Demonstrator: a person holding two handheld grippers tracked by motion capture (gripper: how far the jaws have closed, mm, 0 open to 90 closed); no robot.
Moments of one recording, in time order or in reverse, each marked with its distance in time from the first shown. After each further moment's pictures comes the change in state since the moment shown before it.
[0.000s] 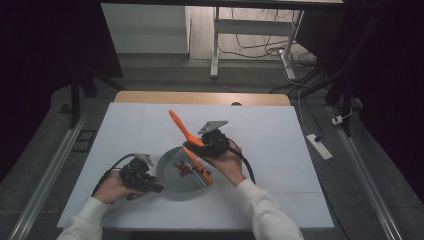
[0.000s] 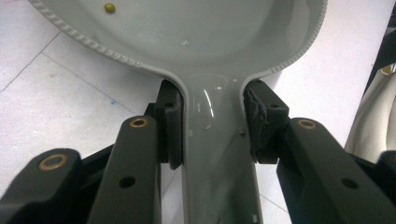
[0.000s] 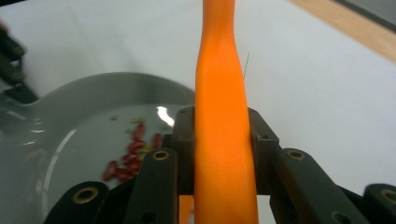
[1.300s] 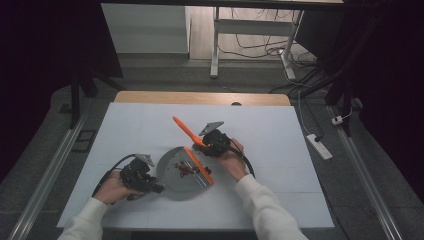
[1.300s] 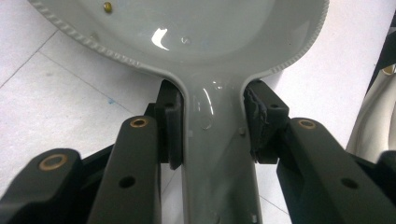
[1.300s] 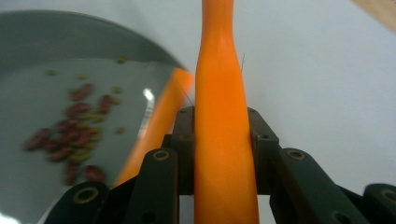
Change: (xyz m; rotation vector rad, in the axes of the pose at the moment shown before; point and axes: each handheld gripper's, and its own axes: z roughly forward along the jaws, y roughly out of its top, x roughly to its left) left arm -0.001 0.000 0.002 0.007 0.003 -0.001; right arm -0.008 -0.014 0.029 0.141 -0.030 -0.085
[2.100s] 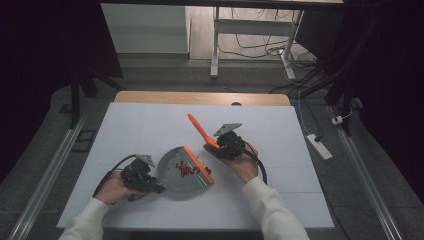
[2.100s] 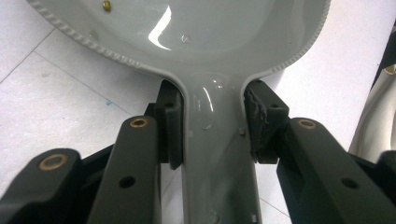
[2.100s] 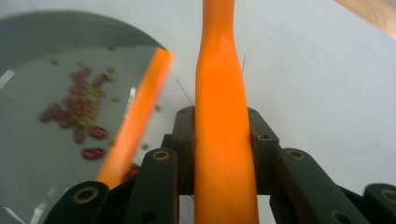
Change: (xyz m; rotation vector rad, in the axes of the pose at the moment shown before) left arm 0.000 0.000 0.003 0.003 0.002 0.001; right arm -0.012 -0.025 -0.039 -0.008 -0.073 0.103
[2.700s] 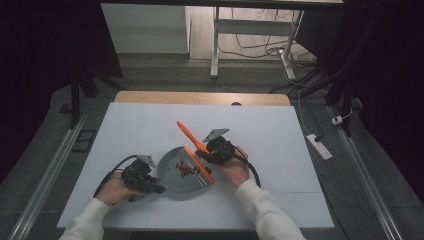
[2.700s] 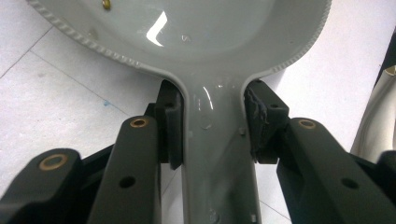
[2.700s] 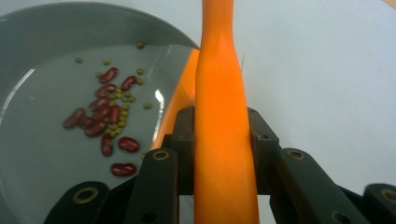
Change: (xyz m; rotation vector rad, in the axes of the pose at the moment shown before) left arm -0.001 0.000 0.001 -0.004 0.004 -0.007; right arm 0.029 0.007 0.021 0.009 0.044 -0.051
